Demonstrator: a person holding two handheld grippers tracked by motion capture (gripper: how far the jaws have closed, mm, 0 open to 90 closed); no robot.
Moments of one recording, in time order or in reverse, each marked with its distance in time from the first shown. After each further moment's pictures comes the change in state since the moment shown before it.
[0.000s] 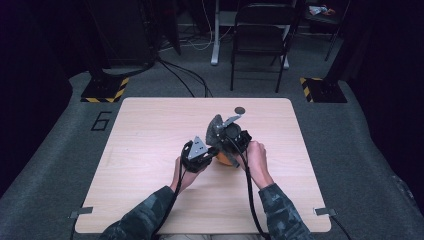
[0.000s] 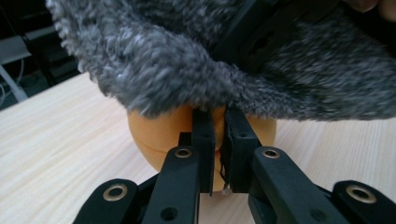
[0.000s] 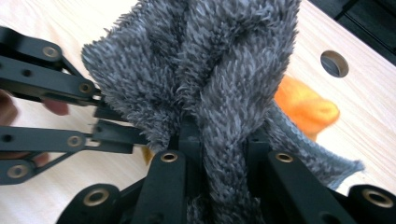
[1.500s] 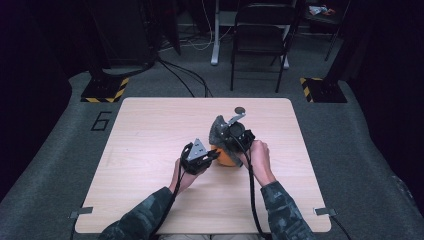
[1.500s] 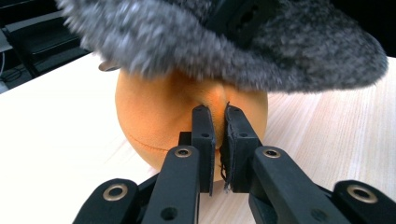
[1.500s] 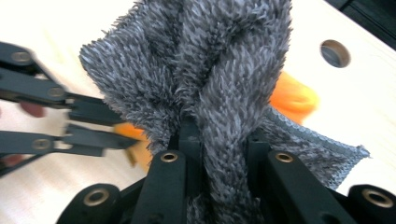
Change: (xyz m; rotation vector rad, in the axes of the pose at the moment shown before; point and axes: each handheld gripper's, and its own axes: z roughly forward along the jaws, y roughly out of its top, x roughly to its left) left arm 0.000 -0.007 -0.002 0.026 -0.044 0.006; right arm -0.015 -0.005 0.005 0.001 0.014 0.008
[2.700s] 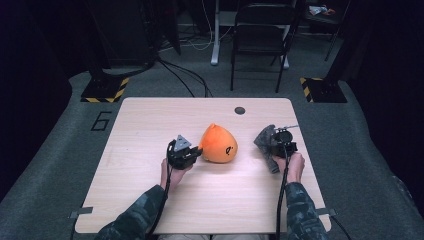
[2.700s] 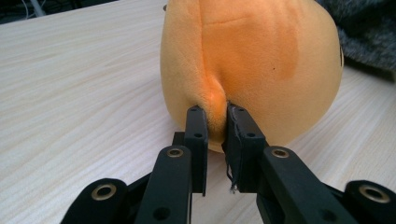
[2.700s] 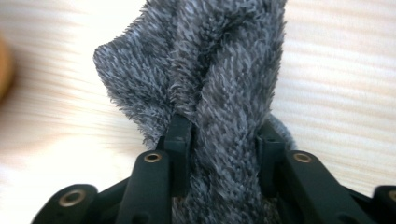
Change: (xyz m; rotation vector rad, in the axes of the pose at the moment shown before) left arm 0.042 -0.027 -0.013 0.102 0.148 -0.227; right arm -0.119 -0.119 0.042 0.068 -0.126 0.498
